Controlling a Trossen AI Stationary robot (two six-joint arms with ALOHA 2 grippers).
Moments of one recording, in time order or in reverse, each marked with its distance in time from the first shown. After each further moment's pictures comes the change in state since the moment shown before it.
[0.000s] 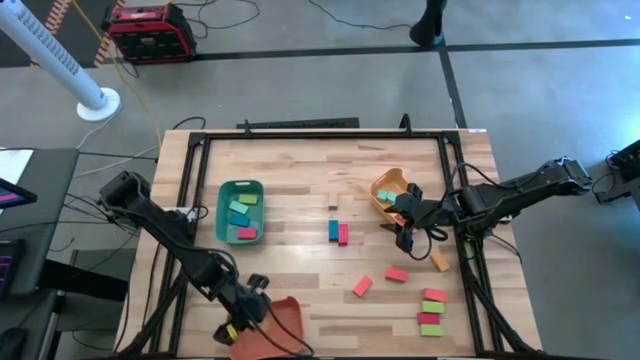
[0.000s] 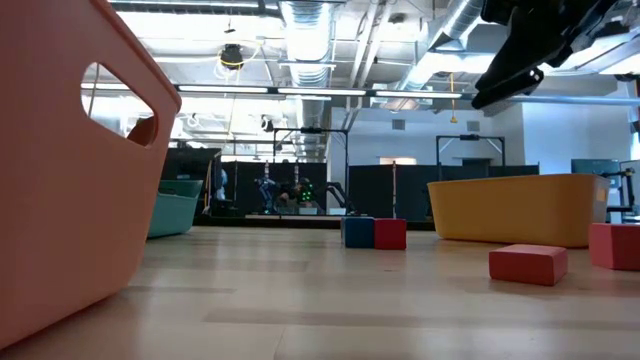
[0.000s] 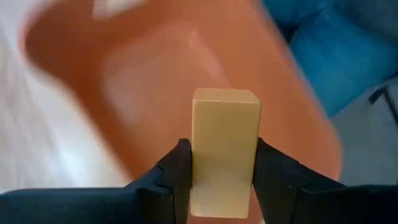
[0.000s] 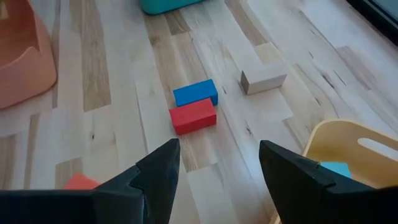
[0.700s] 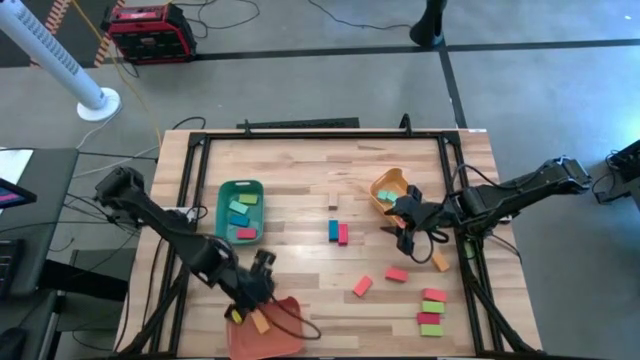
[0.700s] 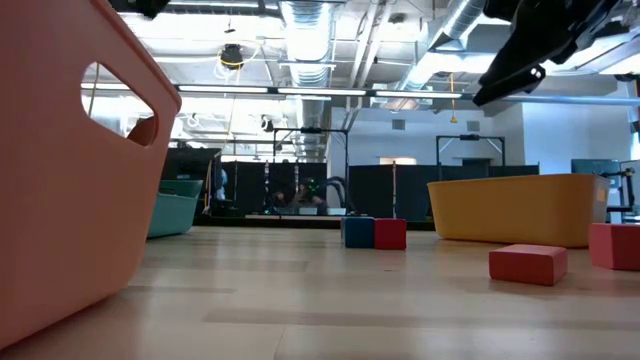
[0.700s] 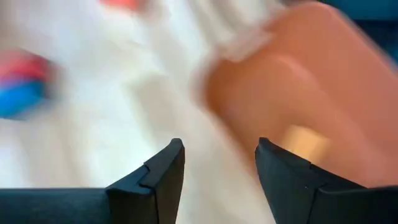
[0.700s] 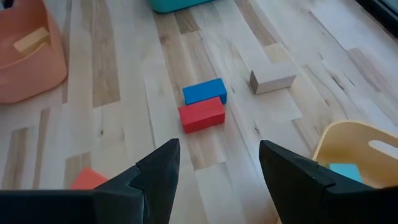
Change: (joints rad) left arm 0.091 -0.076 0.100 -0.177 -0.321 0.284; right arm 0.027 0.000 0.000 0.006 -0.001 0.000
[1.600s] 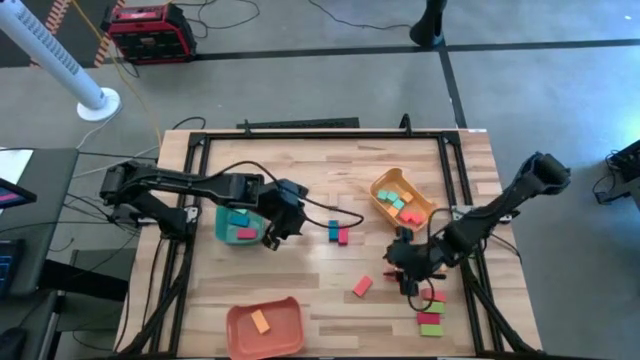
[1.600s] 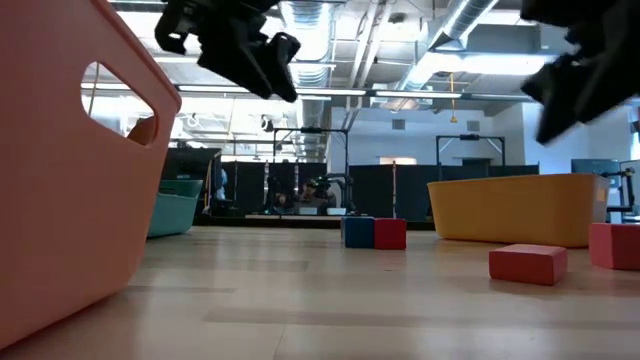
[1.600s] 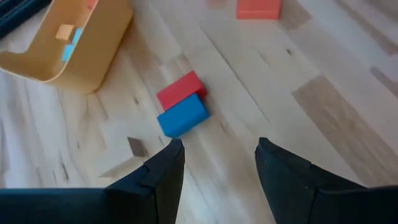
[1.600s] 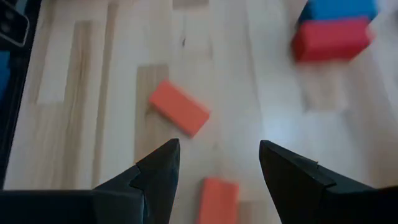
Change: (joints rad) left arm 0.611 0.013 0.000 0.139 0.286 0.651; right arm 0.306 0.286 0.000 0.085 -0.073 0.141
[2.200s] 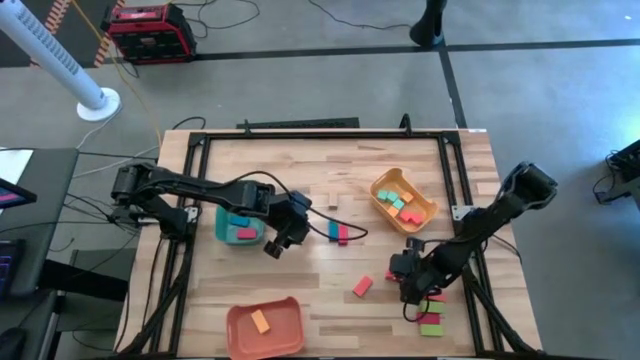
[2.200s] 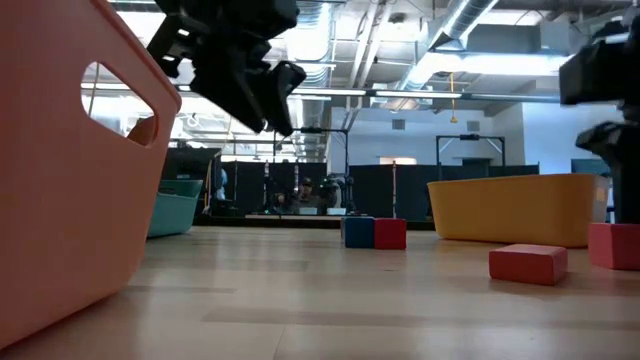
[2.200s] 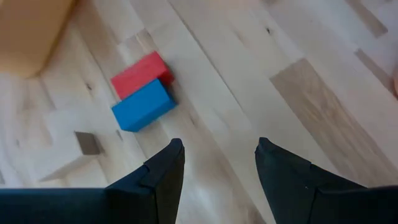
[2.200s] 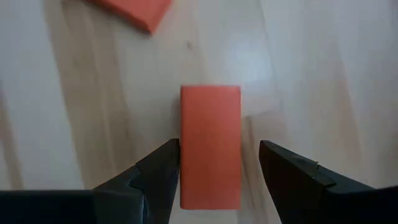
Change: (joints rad) left arm -0.028 0.091 -0.013 0.001 0.034 -0.042; right arm 0.099 0.226 0.000 -0.145 -0.022 0.294
